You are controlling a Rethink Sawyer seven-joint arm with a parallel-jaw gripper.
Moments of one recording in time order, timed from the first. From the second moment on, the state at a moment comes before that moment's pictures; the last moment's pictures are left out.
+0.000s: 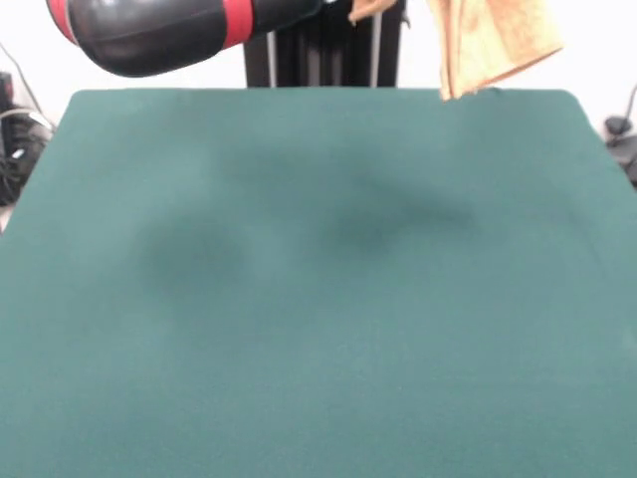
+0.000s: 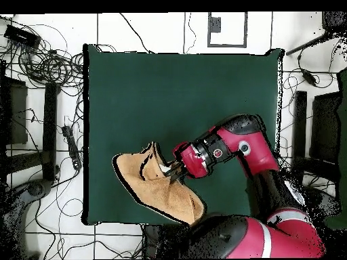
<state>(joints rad) -0.43 -0.34 0.02 1.56 0.58 1.92 1.83</state>
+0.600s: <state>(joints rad) -0.44 -0.41 0.00 1.56 0.53 1.76 1.83</state>
